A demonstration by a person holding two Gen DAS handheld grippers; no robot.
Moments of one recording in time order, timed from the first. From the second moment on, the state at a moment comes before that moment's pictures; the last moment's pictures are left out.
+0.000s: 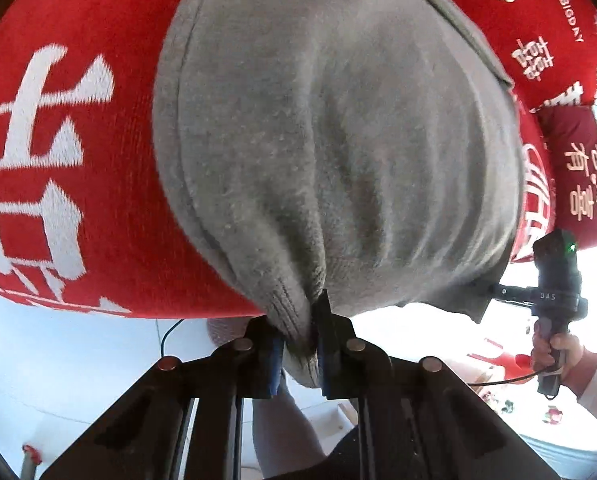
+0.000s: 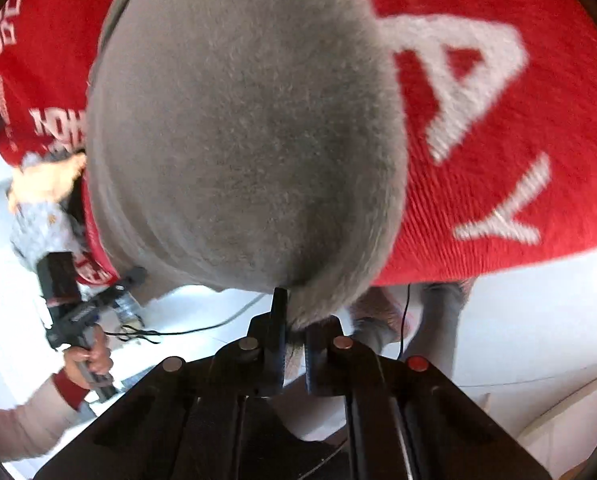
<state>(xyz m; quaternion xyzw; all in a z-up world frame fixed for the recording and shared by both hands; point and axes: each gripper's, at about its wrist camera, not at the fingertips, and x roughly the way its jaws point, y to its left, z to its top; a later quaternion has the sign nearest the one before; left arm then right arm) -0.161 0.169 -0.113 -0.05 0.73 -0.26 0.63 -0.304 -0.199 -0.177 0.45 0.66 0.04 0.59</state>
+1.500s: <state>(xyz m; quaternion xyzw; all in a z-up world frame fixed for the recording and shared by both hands) 0.186 0.033 -0.077 -0.10 0.62 -0.14 0.76 0.080 -0.386 -0.162 0.46 0.57 0.04 0.68</state>
